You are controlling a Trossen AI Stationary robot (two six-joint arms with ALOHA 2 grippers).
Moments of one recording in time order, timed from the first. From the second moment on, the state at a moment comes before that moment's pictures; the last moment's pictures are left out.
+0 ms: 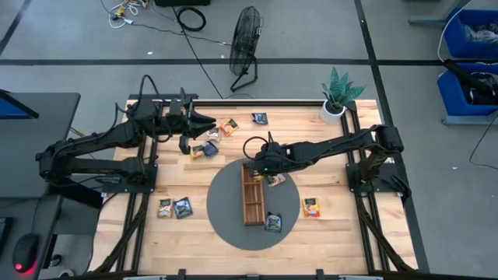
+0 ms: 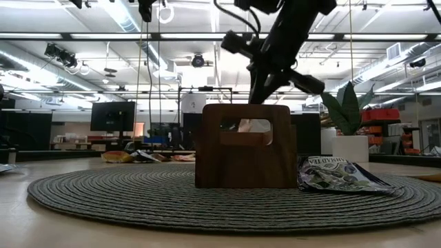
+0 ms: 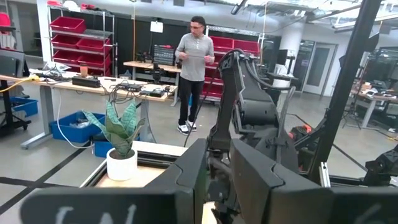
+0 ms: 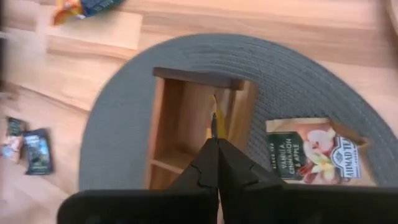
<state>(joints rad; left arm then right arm) 0.35 0.89 0.77 0.23 0.28 -0.14 0.07 1.75 1.27 -0.62 0.21 1.41</state>
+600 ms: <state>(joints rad) 0.35 0.89 0.77 0.22 0.28 -0.14 0.05 1.77 1.28 -0.60 0.22 1.38</state>
